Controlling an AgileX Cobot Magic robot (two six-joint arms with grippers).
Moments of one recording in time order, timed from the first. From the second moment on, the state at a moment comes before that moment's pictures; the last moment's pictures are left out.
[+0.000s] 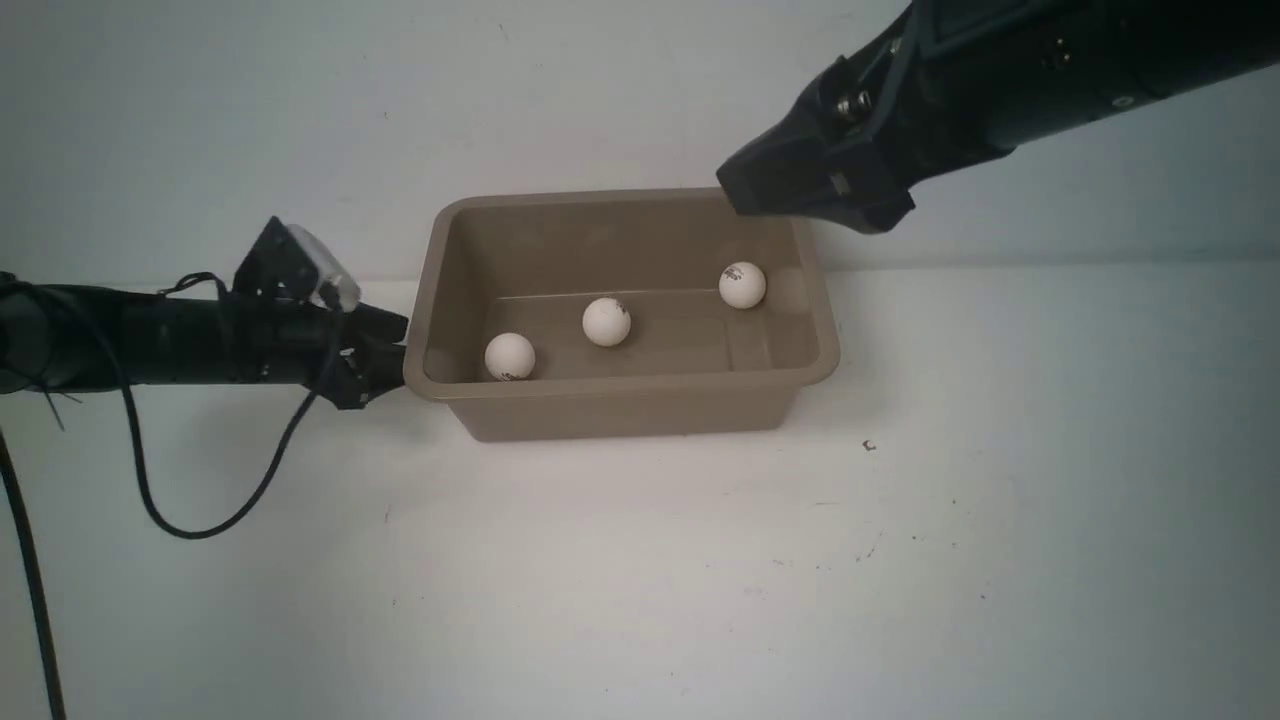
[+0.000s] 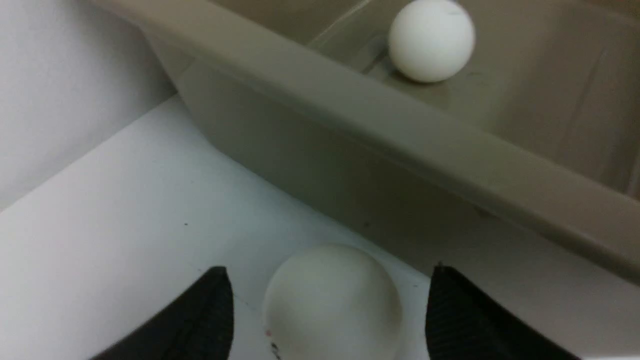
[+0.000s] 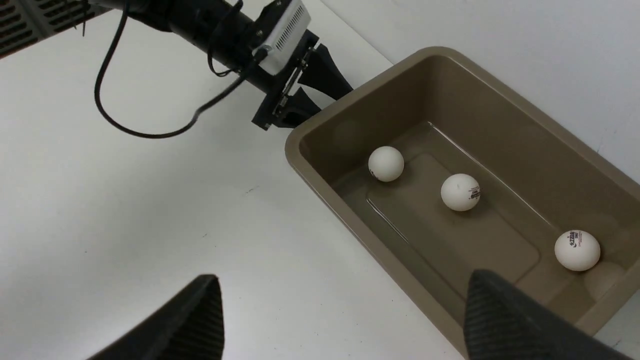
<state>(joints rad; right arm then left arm) 0.47 1.46 -1.54 0.50 0.98 -0.62 0.20 2.34 -1.52 -1.44 0.92 2.07</state>
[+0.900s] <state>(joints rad) 0.47 1.46 -1.54 0.50 1.06 -0.62 0.27 2.10 -1.52 -1.45 1.09 1.98</state>
